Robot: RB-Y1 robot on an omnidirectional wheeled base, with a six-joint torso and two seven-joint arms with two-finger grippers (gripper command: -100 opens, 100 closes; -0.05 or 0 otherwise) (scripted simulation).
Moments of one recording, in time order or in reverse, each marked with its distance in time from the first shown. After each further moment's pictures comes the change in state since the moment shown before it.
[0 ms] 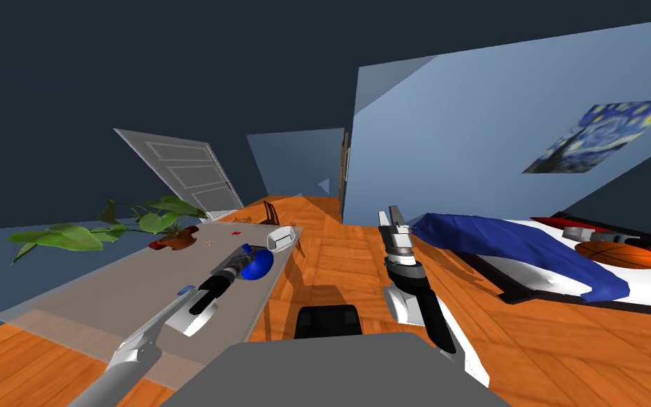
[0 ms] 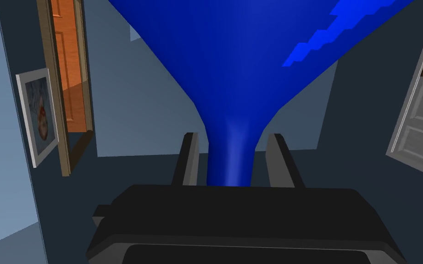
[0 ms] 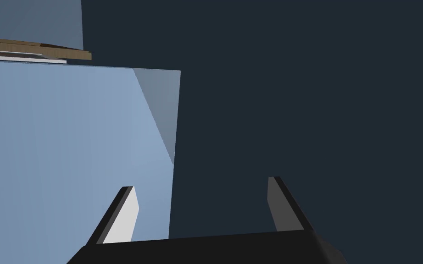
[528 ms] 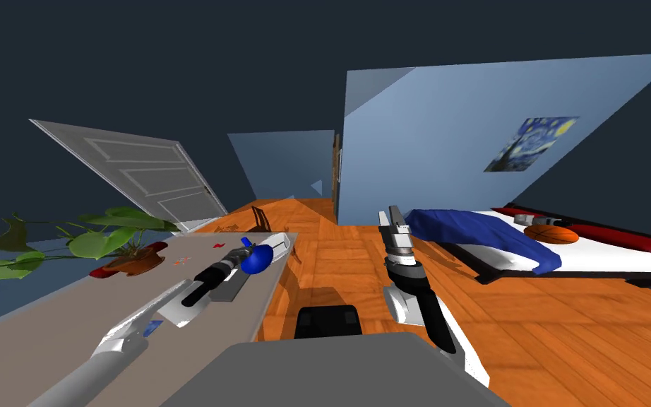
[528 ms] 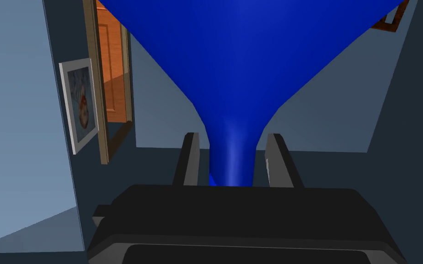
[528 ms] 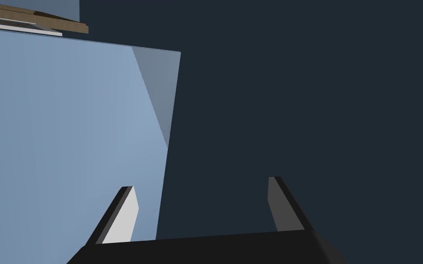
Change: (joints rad) left arm -0.011 0.145 -0.034 -0.058 0.052 0.010 0.070; right arm 0.000 0.000 0.000 0.000 0.000 0.000 0.000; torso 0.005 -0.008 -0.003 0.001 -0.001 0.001
